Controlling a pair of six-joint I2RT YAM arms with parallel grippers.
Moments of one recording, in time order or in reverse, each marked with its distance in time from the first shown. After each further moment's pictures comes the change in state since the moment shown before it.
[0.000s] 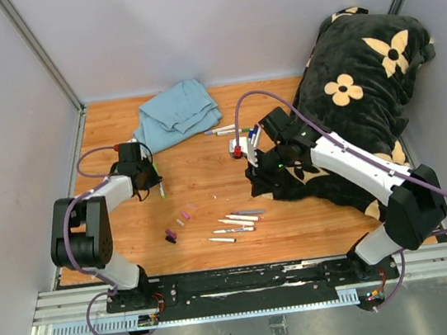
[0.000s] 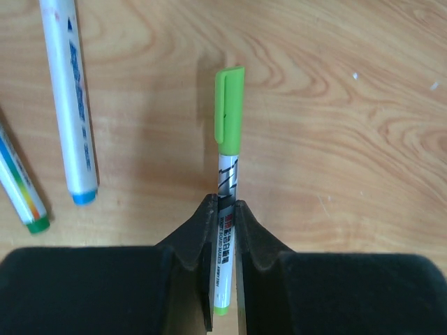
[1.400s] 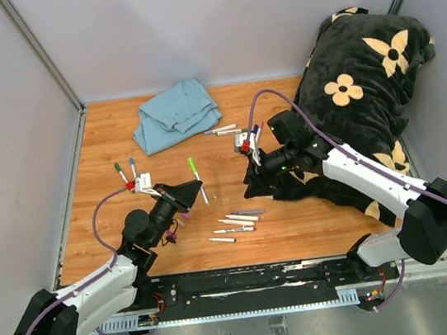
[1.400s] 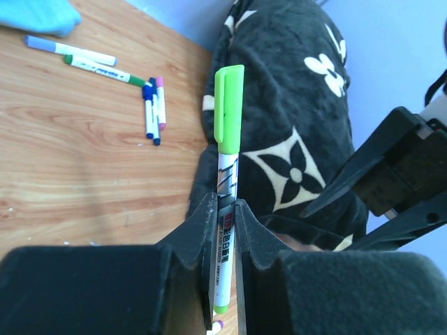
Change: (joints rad) left arm -0.507 -0.775 -0.732 0.938 -0.024 -0.393; right arm 0.000 -0.127 -0.137 0.249 -0.131 0.188
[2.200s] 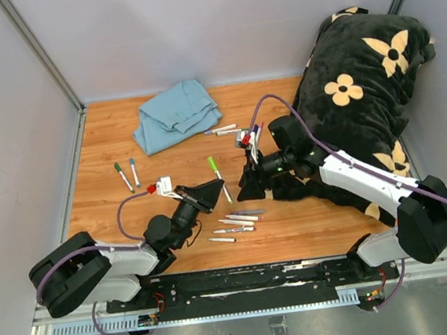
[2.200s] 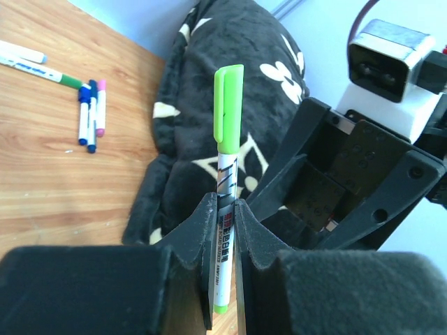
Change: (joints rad) left arm -0.333 0.418 0.031 0.513 -0.325 -0.002; right arm 0.000 0.012 -0.114 0.254 -0.046 0.287
